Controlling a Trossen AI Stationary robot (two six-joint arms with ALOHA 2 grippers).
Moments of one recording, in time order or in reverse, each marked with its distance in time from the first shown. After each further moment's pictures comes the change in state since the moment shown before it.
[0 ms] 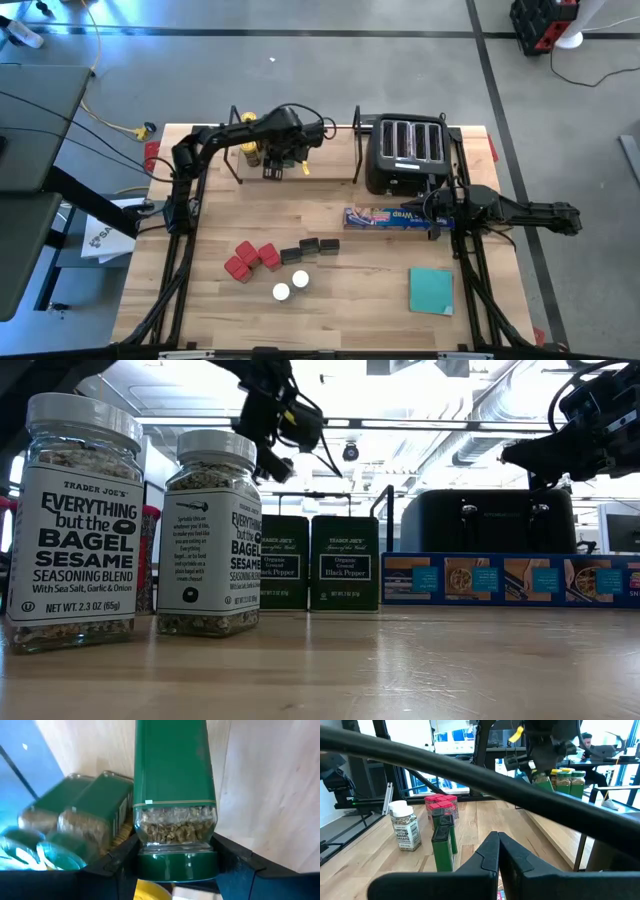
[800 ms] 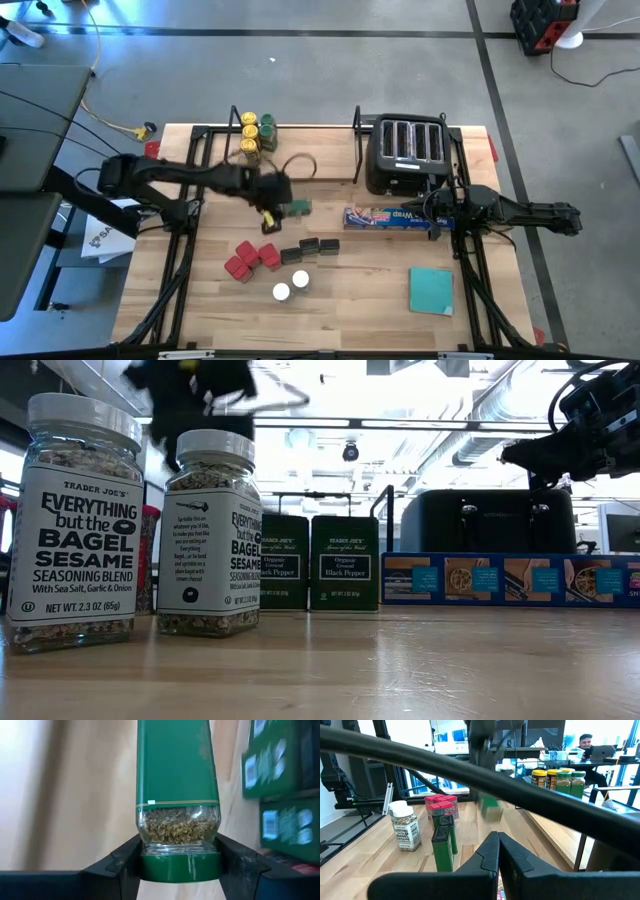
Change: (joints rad) left arm -0.319 -0.587 -0.840 0.875 0.395 -0.520; right arm 0.000 0.000 0.000 0.000 0.000 0.000
